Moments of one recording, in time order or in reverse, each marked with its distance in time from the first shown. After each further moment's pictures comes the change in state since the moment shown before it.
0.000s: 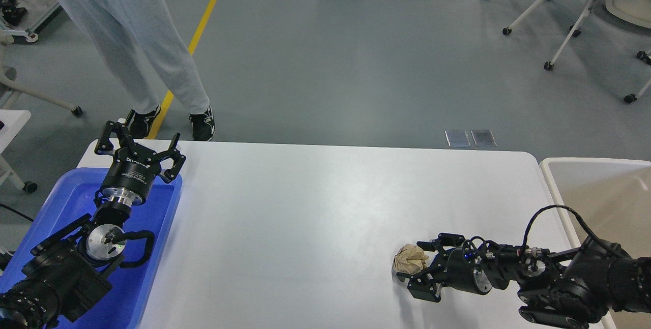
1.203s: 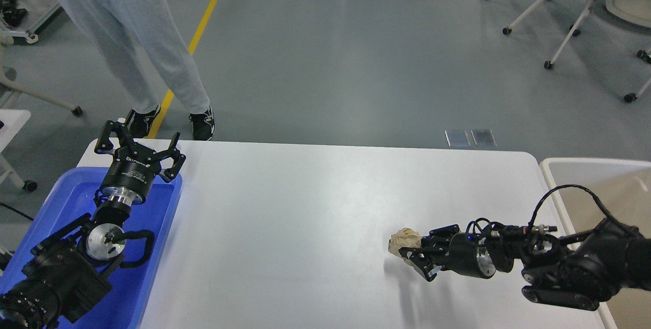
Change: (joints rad) left arm 0.000 0.000 0.000 0.000 0.000 0.000 0.000; right arm 0.162 -0.104 0.000 0.199 0.171 0.113 0.036
